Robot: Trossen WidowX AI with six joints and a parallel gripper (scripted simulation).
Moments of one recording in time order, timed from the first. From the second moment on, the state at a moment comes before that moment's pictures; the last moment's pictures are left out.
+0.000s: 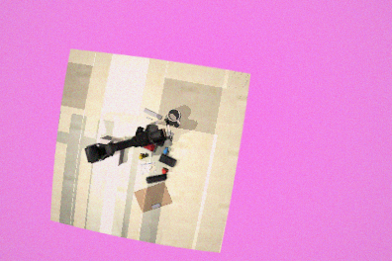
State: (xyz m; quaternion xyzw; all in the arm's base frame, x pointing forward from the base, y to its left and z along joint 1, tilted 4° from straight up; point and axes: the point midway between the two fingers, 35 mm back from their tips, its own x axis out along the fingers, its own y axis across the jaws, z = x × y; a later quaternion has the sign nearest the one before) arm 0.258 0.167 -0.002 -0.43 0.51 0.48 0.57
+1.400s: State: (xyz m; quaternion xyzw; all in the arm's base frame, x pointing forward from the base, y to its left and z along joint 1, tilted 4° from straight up) arm 0.257 0.156 0.114 -0.43 0.51 0.48 0.57
